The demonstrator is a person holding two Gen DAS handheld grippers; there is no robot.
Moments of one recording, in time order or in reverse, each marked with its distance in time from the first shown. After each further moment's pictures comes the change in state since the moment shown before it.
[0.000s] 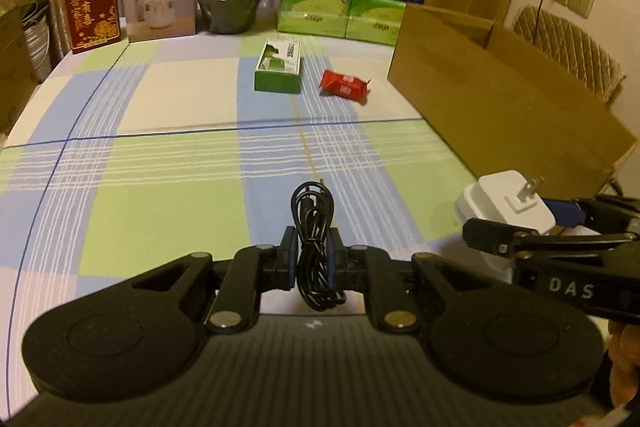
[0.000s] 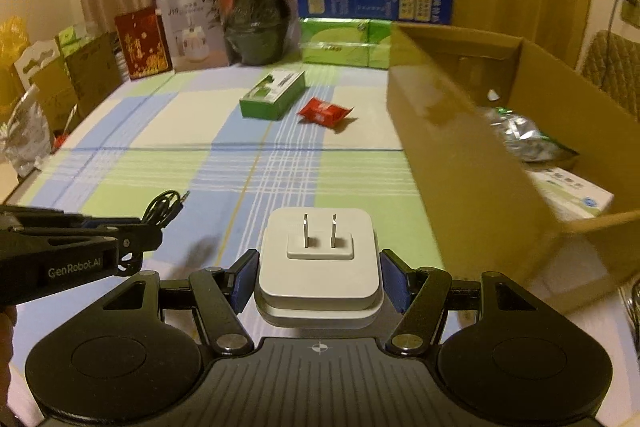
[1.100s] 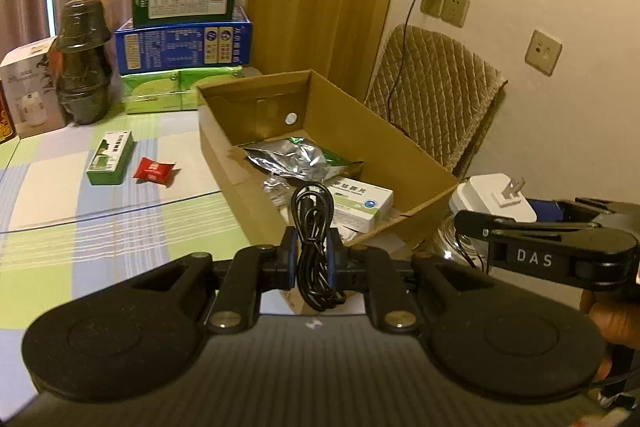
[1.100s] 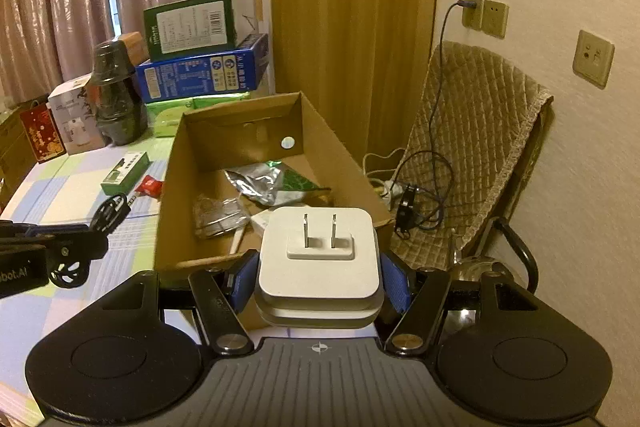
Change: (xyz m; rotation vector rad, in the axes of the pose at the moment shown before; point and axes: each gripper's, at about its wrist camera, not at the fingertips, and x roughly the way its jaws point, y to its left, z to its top) left arm -0.070 -0.221 0.052 0.154 -0.075 -0.184; right arm -0.149 -0.182 0.018 0.139 -0.086 -0.224
